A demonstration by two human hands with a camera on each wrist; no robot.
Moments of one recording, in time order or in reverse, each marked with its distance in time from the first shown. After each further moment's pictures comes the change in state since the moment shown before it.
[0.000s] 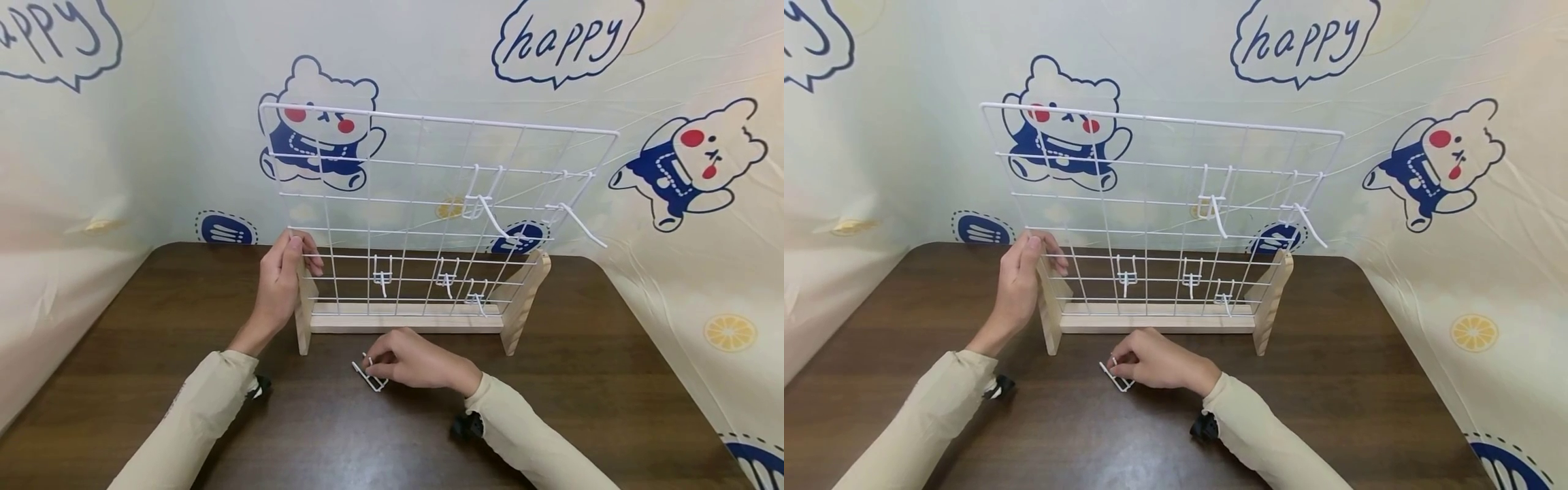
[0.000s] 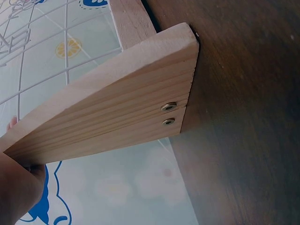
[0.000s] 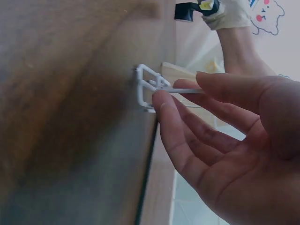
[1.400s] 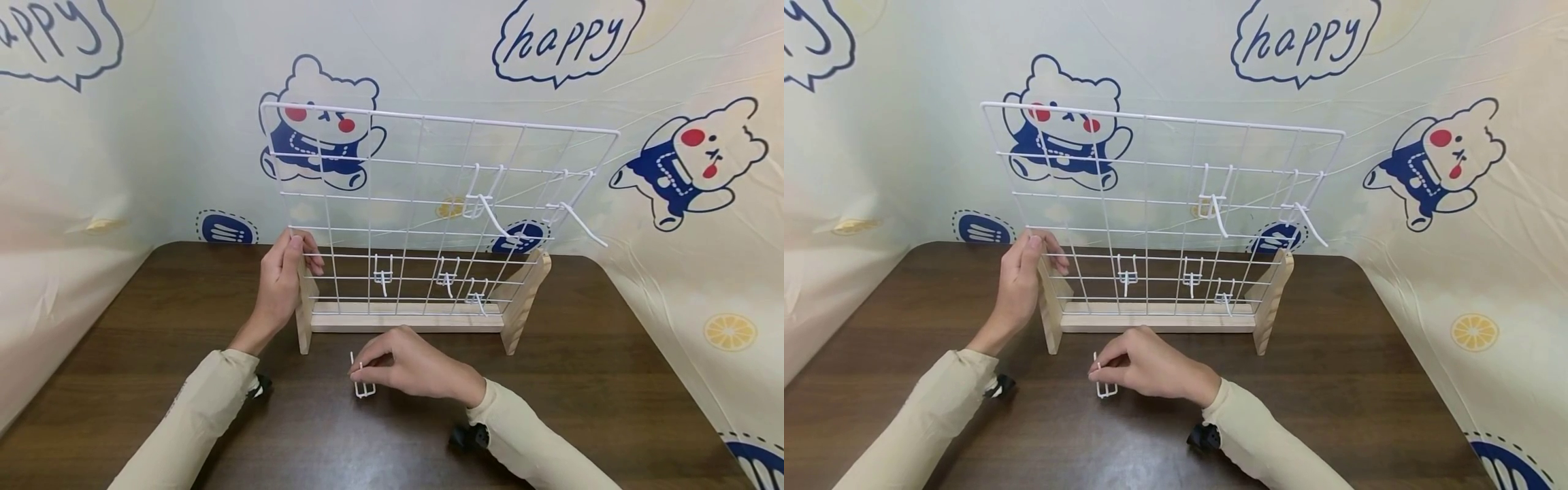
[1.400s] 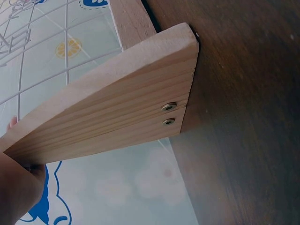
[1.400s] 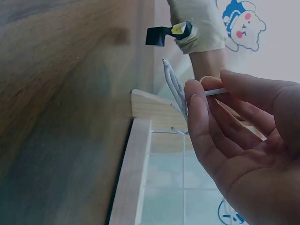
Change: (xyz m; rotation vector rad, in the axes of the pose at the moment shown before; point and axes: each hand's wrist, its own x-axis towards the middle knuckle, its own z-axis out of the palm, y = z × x) left_hand -0.001 0.003 0.000 -0.004 -0.008 0.012; right_hand -0.005 -0.029 -0.004 0.116 0.098 -0.107
